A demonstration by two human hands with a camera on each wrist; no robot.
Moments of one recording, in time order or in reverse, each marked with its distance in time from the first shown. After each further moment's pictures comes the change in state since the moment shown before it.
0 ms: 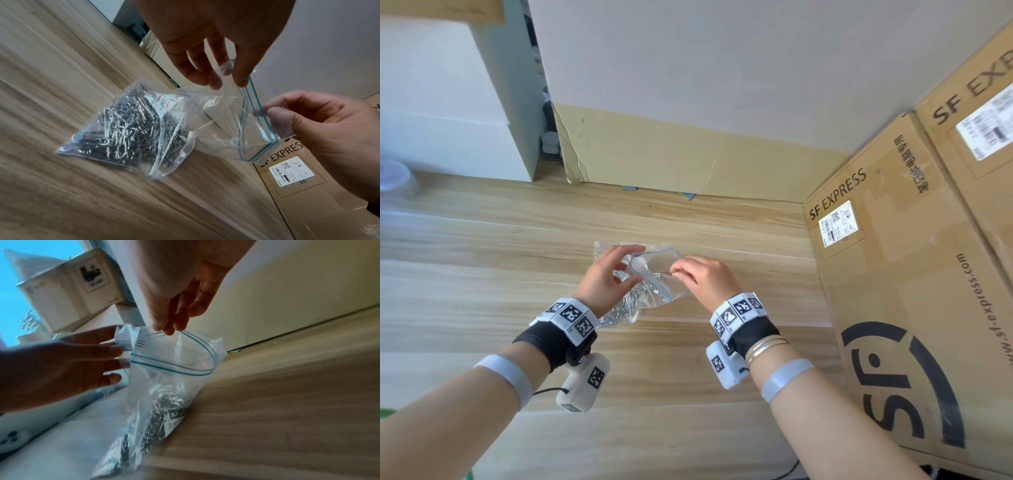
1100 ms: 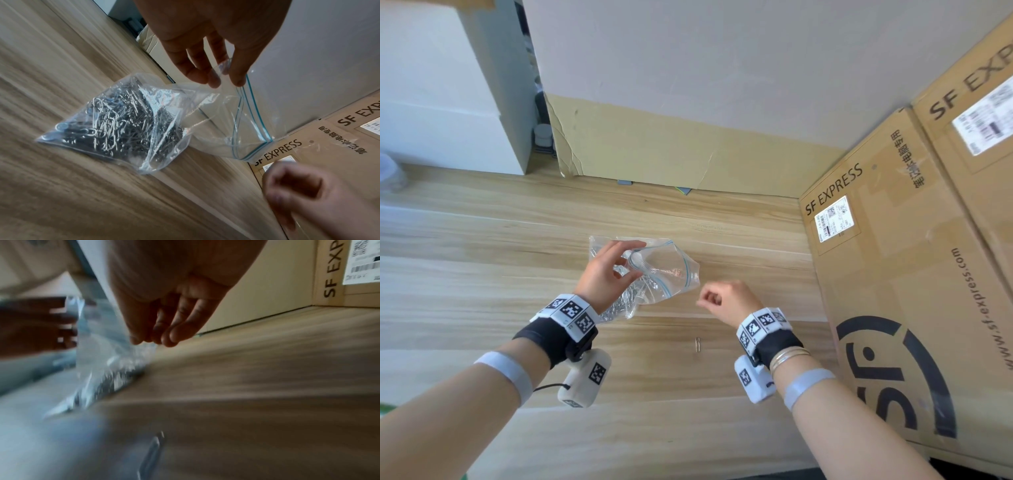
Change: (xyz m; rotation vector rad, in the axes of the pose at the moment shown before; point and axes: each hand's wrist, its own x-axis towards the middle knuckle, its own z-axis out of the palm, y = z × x) left_hand 0.000 -0.001 0.006 -0.039 0.007 0.015; right_hand -0.046 0.024 -0.022 0.022 -0.458 0.387
